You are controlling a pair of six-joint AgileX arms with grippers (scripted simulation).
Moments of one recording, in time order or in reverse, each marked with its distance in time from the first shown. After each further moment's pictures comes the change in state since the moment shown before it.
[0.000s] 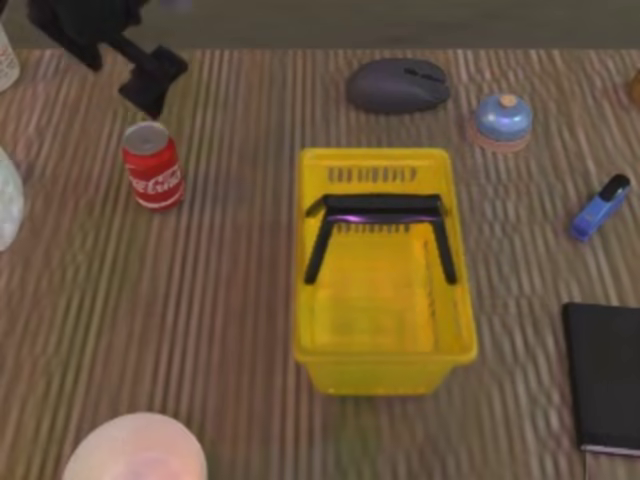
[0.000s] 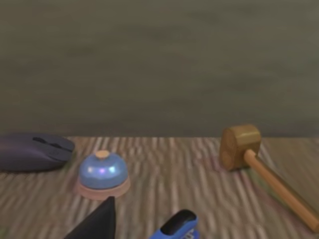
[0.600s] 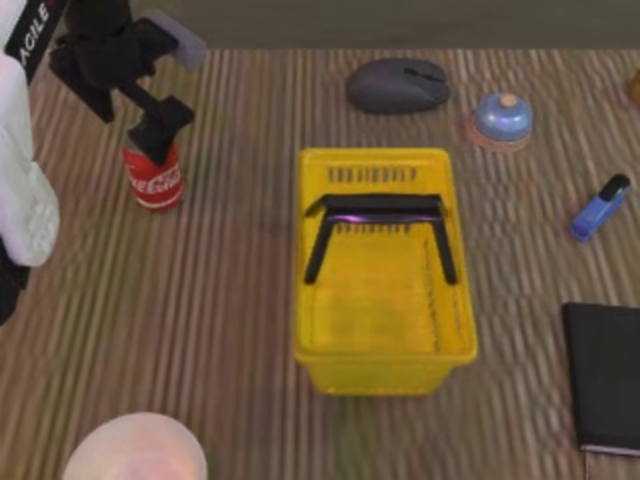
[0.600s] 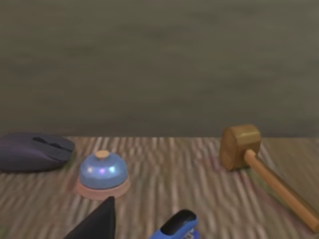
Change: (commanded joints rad) left arm -0.006 0.187 0.156 -0.119 -0.015 0.036; right arm 0.000 0.000 0.000 0.000 0.000 0.000
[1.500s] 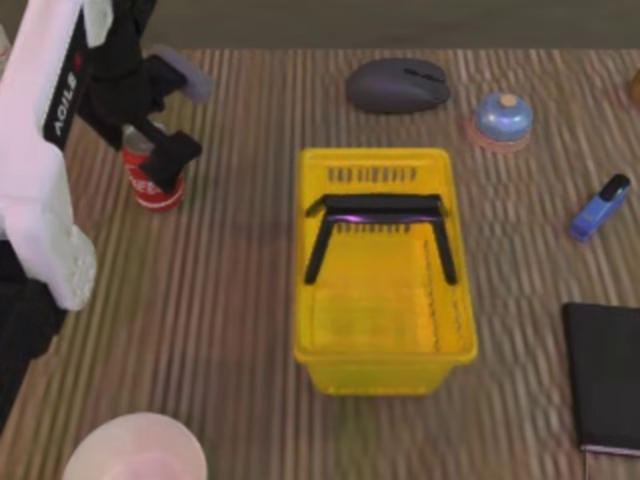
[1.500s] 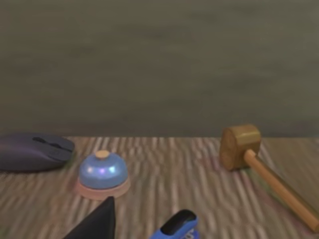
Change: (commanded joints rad) left arm 0.000 0.321 0.465 -0.145 0.005 0.001; right arm 0.000 0.000 0.000 0.000 0.000 0.000
